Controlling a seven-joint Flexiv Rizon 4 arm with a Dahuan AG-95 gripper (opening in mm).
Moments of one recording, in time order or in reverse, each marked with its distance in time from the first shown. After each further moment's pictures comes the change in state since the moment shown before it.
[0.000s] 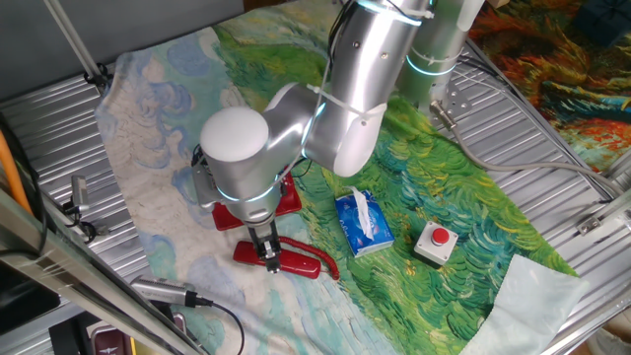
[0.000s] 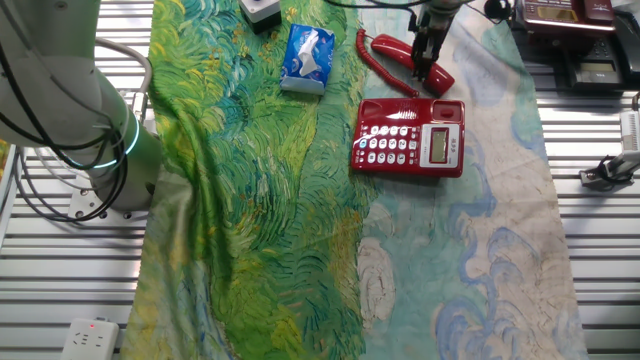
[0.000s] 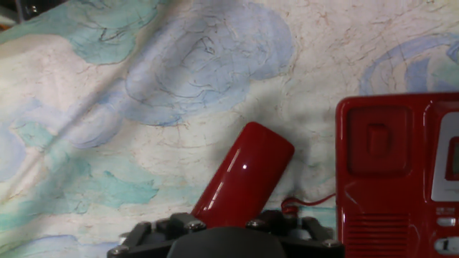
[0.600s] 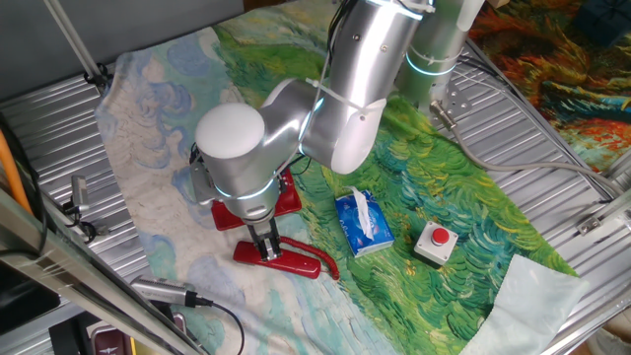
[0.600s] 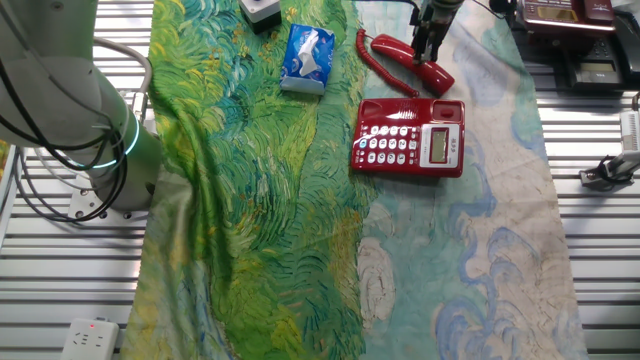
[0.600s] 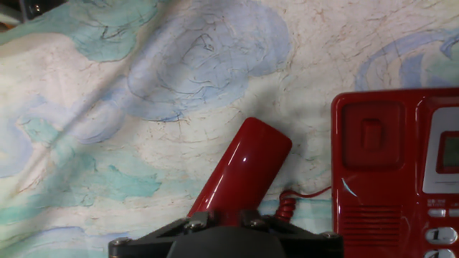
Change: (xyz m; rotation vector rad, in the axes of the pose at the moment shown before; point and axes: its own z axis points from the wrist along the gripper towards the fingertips) arm 0.003 0.002 -0.015 -0.003 0.038 -0.001
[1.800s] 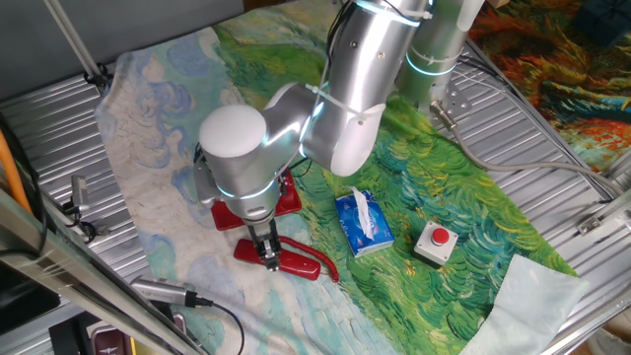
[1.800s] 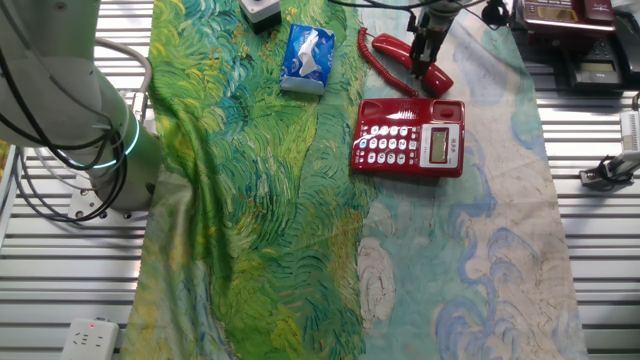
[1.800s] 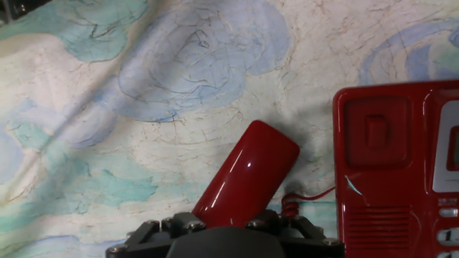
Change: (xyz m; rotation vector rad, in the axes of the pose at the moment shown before) arm 0.000 -0.002 0.011 -0.042 -0.002 0.039
